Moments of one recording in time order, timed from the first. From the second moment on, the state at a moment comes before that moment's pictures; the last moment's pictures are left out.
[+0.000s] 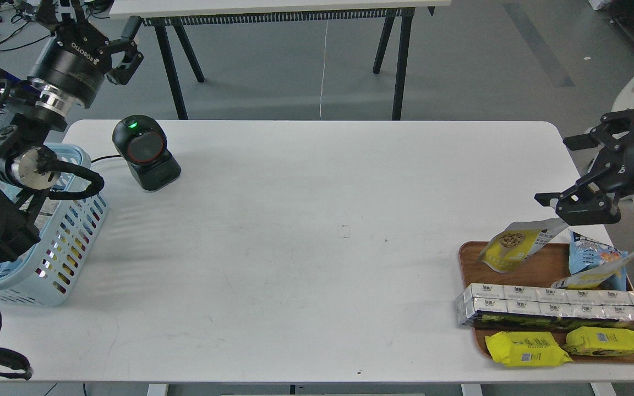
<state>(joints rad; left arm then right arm) -0.82 0.43 -0.89 -0.67 0.40 -0.49 -0.49 1.48 -1.29 -0.12 1.73 -2.16 0.49 0.49</state>
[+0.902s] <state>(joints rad) -0.81 0.43 -0.89 -0.66 0.40 -0.49 -0.49 1.25 -1.09 -0.12 1.50 -2.18 0.49 0.47</state>
